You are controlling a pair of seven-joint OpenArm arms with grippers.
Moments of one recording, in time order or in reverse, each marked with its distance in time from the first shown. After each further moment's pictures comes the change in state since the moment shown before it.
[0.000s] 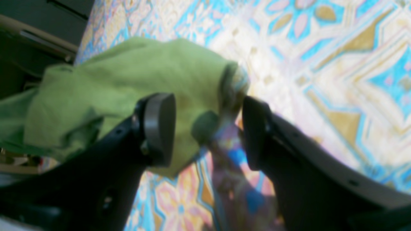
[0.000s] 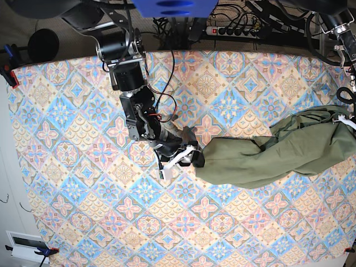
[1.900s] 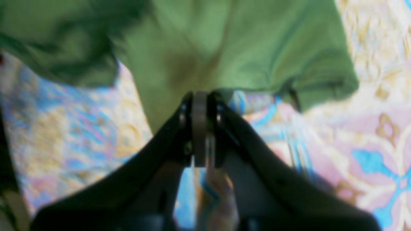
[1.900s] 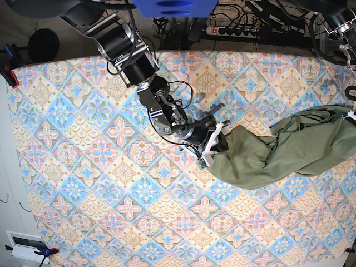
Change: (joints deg) left arm 0.0 -0.1 -5.0 -0.3 0.0 0.0 6.0; right arm -2.2 0.3 -21.9 8.5 -4.6 -4.1 2.0
